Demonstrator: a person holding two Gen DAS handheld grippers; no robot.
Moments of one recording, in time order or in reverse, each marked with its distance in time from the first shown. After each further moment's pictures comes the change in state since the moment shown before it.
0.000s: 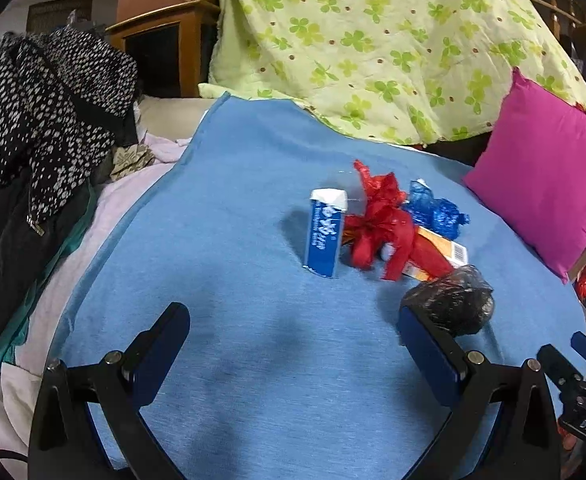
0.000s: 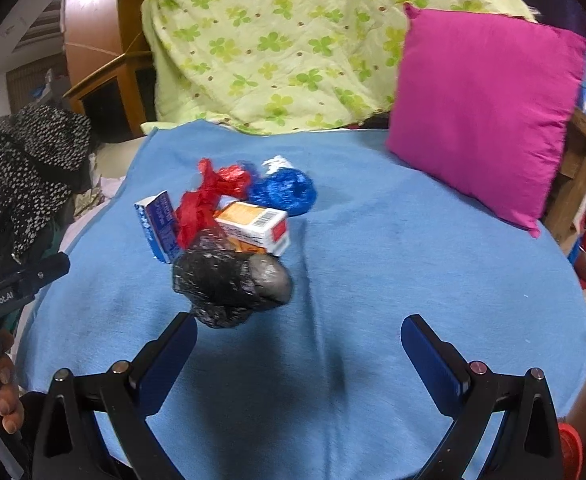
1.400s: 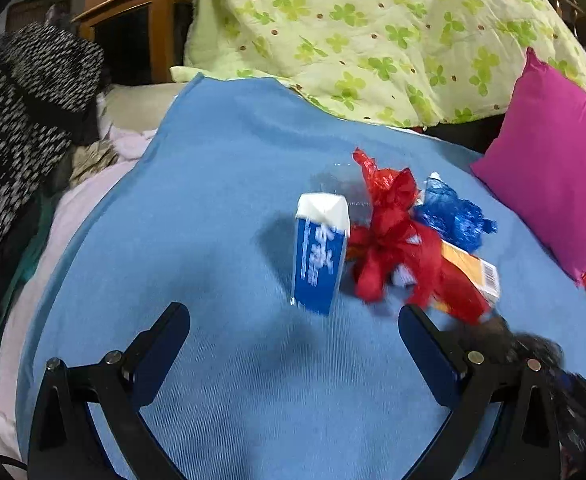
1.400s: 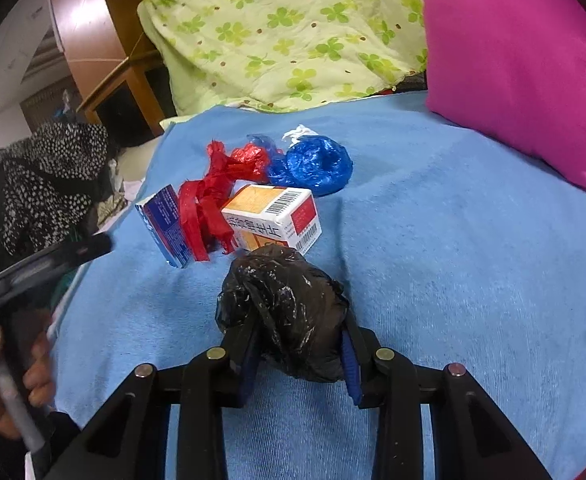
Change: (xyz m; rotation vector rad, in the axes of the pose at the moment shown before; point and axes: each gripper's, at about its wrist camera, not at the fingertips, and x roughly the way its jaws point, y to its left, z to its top) left arm 0.092 -0.018 0.042 0.059 0.069 -0.032; right arm 0.072 -0.019 0.002 0.107 0.060 0.197
